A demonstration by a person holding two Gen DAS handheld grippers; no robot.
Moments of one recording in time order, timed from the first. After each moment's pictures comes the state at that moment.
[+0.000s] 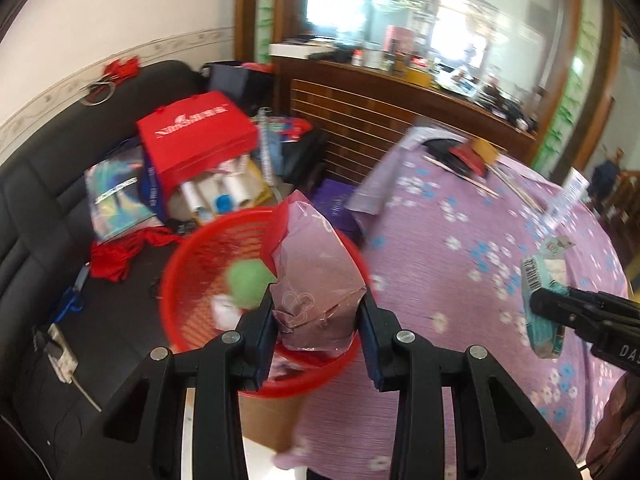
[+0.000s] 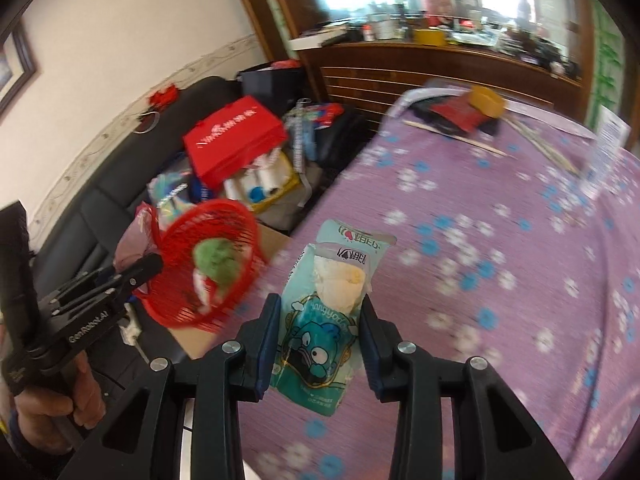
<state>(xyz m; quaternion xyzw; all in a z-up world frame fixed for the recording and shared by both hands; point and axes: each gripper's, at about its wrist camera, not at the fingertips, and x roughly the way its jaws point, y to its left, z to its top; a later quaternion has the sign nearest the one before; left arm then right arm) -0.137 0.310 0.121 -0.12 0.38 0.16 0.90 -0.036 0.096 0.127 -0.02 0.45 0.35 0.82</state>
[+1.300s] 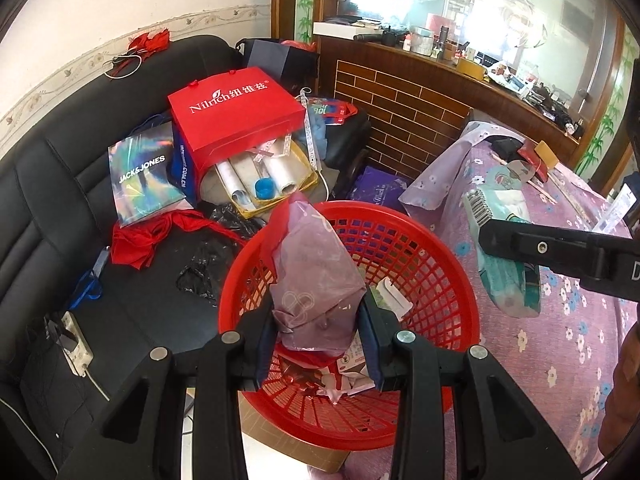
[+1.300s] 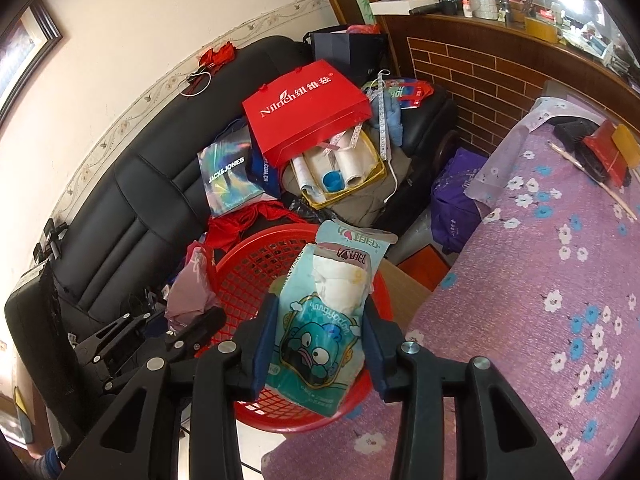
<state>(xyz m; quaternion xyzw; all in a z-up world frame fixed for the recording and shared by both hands) -0.118 0.380 0.084 -0.14 0.41 0.20 0.88 0.009 0.252 0.104 -0.05 0.49 0.43 0.76</state>
